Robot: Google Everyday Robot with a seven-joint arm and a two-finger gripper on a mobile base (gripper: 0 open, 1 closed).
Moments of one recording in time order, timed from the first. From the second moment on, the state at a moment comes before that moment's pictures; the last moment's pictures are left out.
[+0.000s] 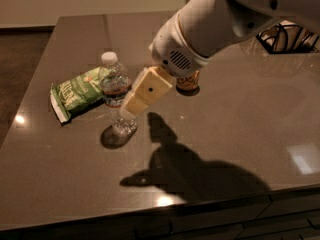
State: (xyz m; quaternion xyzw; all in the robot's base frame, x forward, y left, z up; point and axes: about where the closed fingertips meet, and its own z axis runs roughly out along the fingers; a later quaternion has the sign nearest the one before) arm 0.478 0.021 0.969 -0.57 0.74 0.17 0.32
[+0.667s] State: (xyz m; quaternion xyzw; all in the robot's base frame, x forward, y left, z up) arm 0.484 0.065 0.961 -0.58 0.73 0.19 0.32
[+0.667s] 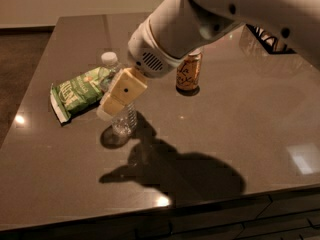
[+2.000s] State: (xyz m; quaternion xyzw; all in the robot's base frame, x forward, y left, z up) arm 0.479 0.084 0.957 -0.59 0.71 0.23 0.30
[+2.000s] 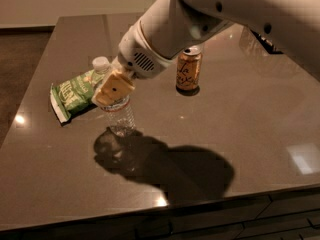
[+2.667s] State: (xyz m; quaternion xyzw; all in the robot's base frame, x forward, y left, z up) arm 0.477 0.043 1.009 -0.59 0.69 0.30 0.30
